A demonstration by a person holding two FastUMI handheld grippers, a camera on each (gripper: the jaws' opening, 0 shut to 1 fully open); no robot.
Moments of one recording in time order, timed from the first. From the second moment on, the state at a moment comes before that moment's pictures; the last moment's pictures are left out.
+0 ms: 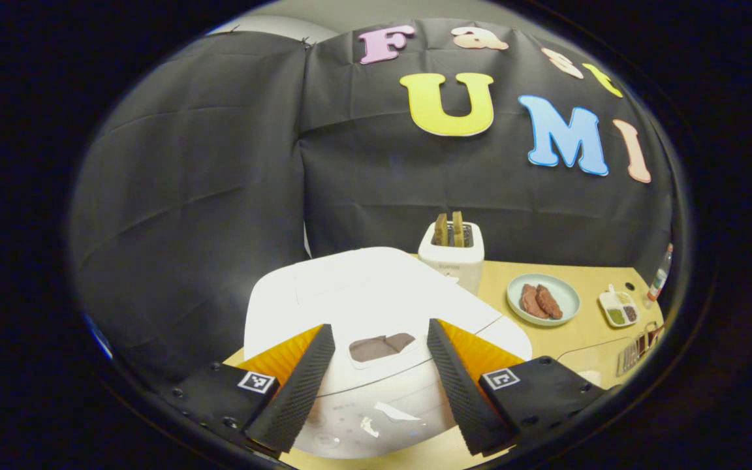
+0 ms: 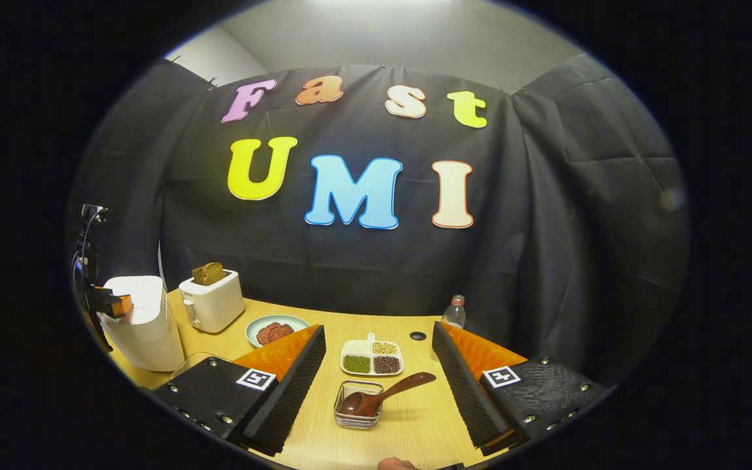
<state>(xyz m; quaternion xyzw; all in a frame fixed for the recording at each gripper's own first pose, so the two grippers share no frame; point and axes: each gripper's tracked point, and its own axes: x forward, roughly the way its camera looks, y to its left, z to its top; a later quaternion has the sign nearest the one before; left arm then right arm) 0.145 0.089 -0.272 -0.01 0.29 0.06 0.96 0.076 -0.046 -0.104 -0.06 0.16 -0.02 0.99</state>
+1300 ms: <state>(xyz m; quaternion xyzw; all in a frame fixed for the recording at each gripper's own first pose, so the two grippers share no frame) 0.084 0.009 -0.005 -0.01 0.05 -0.07 1.00 0.074 0.007 0.010 -0.03 0.06 0.02 1.00</state>
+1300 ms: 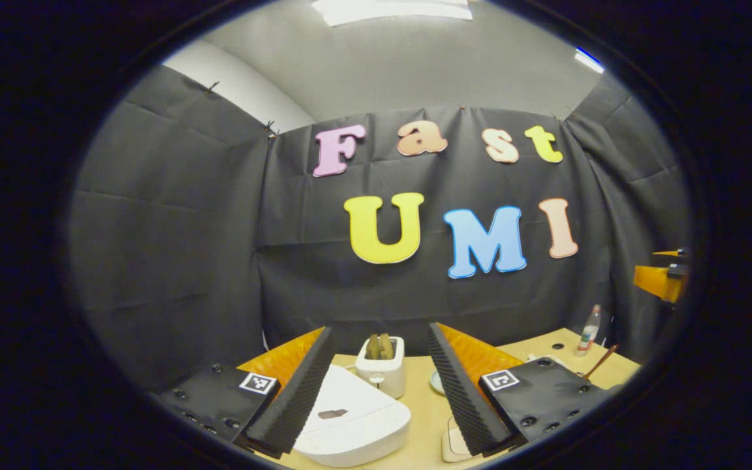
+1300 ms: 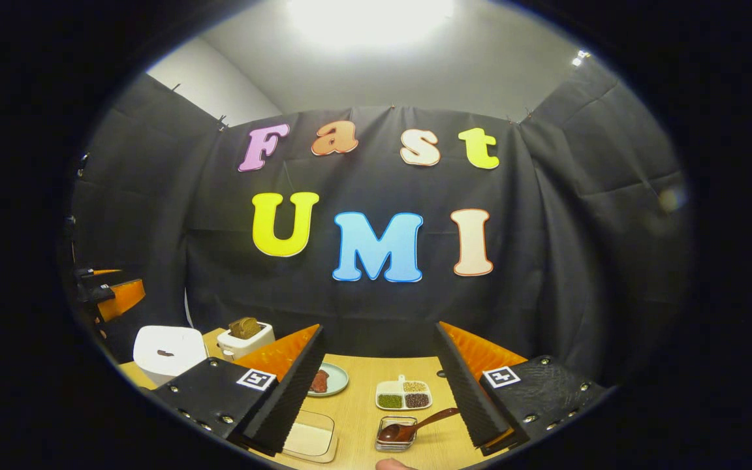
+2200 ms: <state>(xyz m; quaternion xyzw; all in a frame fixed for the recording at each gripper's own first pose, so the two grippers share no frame) 0.055 -0.026 -0.003 -0.03 0.03 -0.09 0.99 0.053 0.007 0.006 -0.02 0.06 0.02 1.00</state>
